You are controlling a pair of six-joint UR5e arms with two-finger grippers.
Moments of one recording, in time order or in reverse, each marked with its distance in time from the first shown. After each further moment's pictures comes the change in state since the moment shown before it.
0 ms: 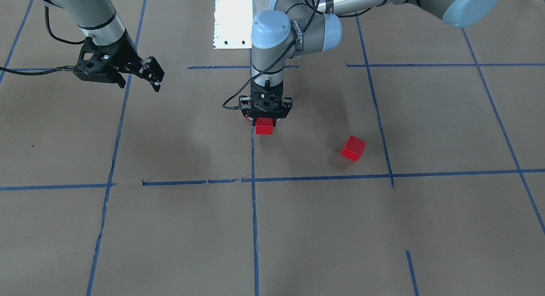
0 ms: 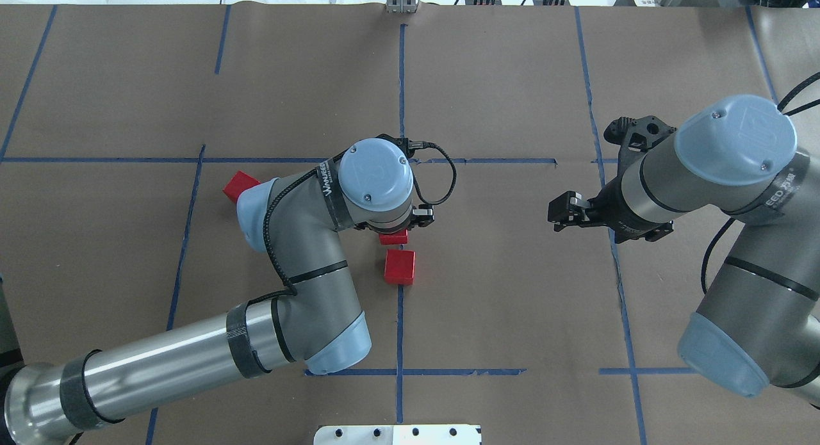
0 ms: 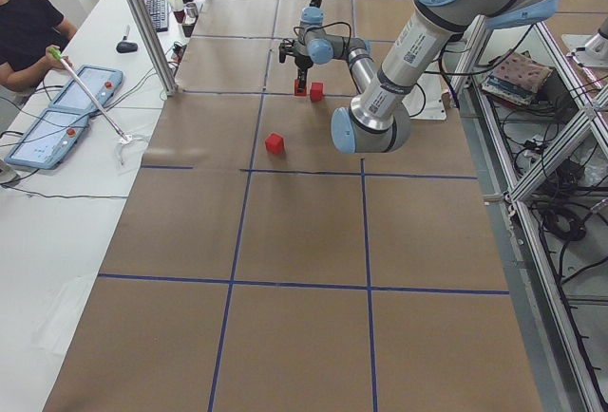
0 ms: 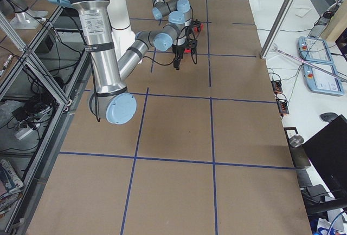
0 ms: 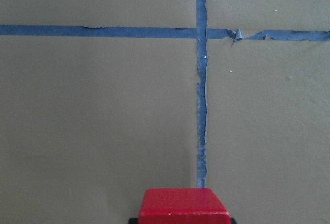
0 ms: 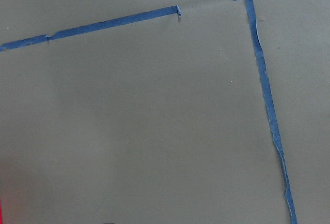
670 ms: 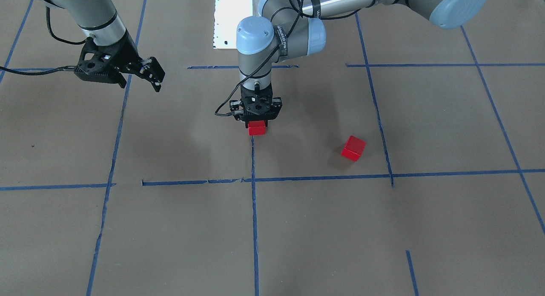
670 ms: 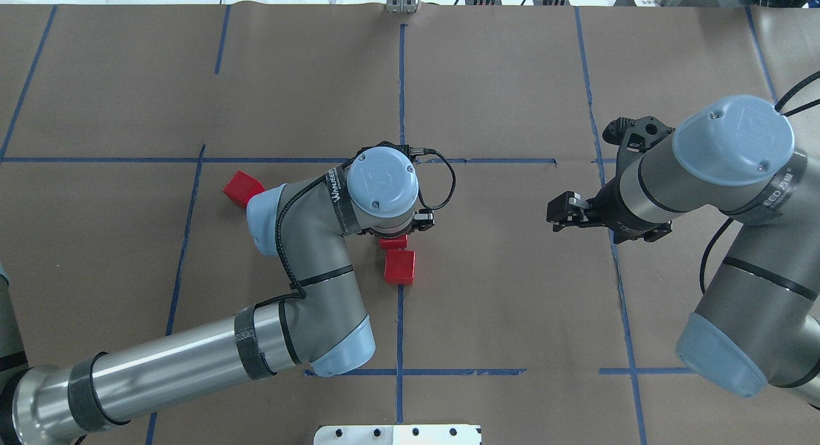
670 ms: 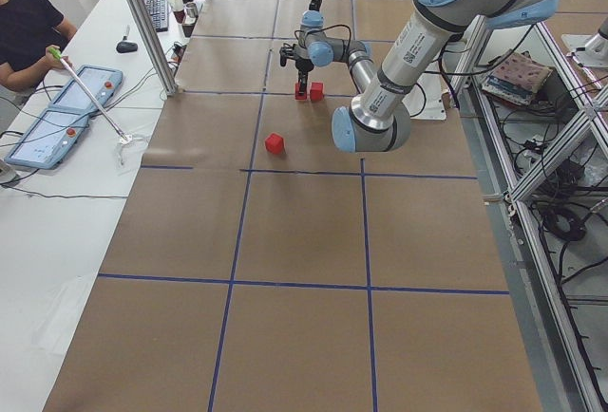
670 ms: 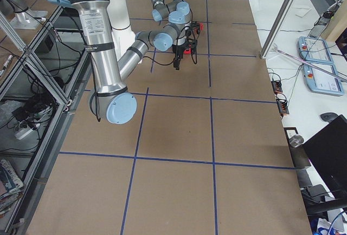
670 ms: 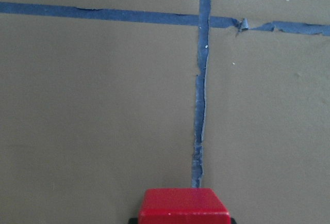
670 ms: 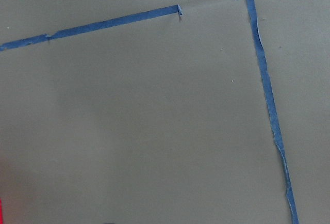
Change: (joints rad) left arm 0.007 0.012 0.011 -0.005 0.011 -0.001; right arm -0.001 0.002 -0.002 0.000 0.000 0.002
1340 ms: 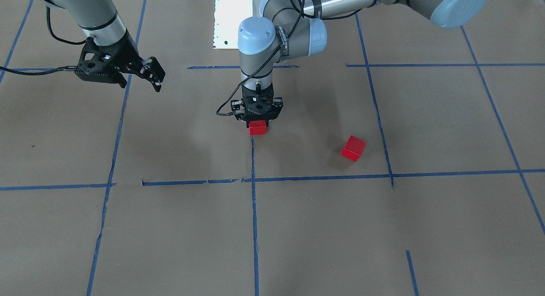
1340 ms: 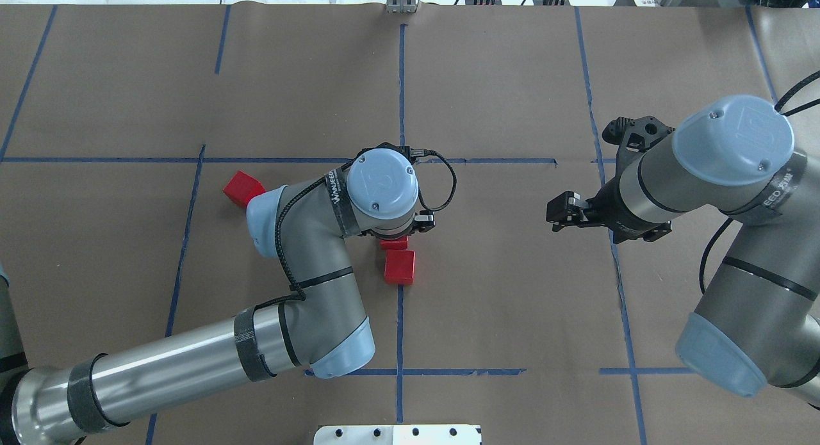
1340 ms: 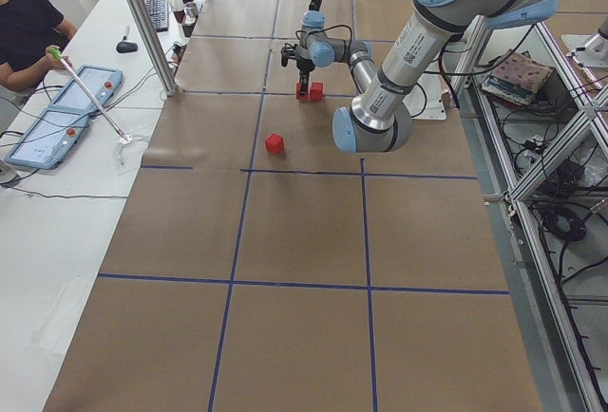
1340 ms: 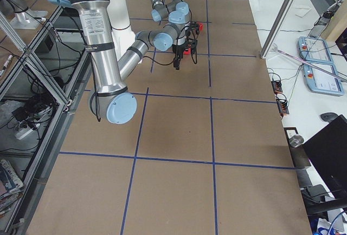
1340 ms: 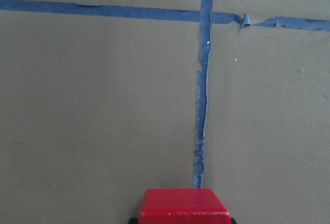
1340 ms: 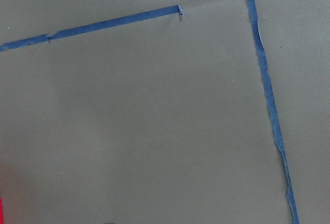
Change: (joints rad) left arm 0.009 0.000 -0.002 -0.005 0.000 0.001; right arm 0.000 0.001 0.000 0.000 0.000 0.000
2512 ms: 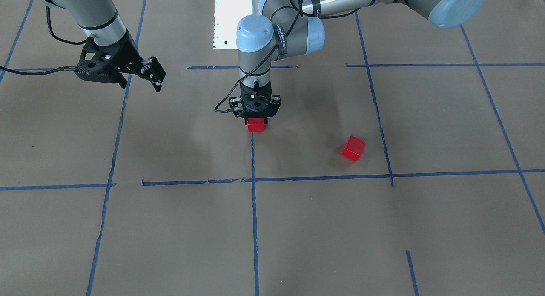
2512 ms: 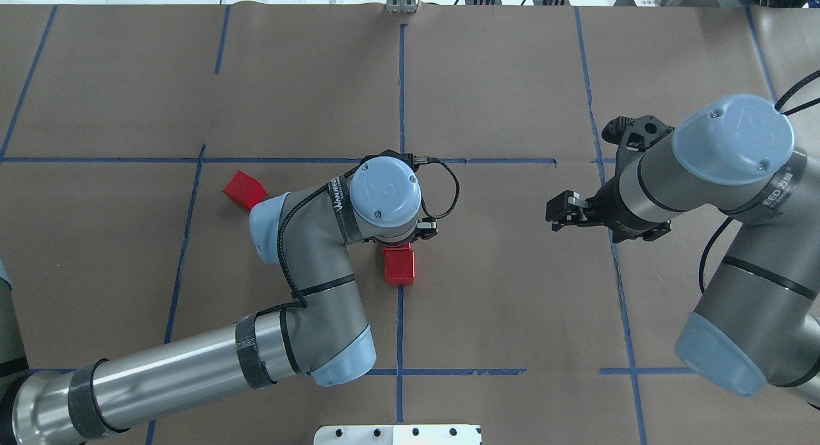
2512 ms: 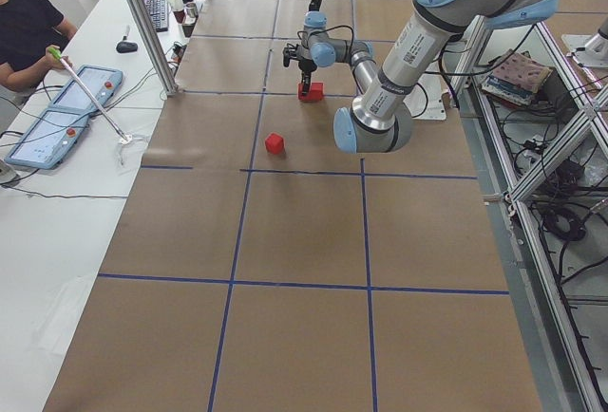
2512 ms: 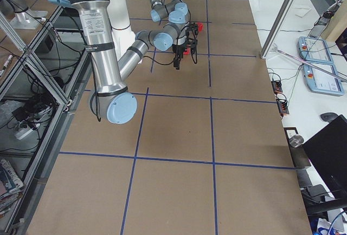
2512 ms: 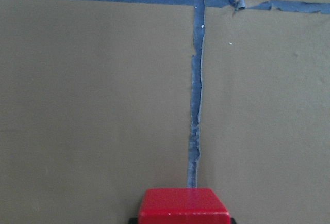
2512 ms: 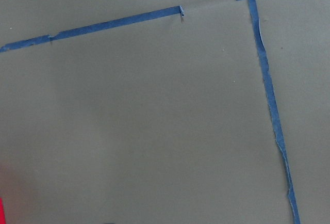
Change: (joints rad) left arm 0.008 0.003 -0.004 -0.001 -0.001 0.000; right arm 0.001 0.003 0.000 0.000 0.000 0.000
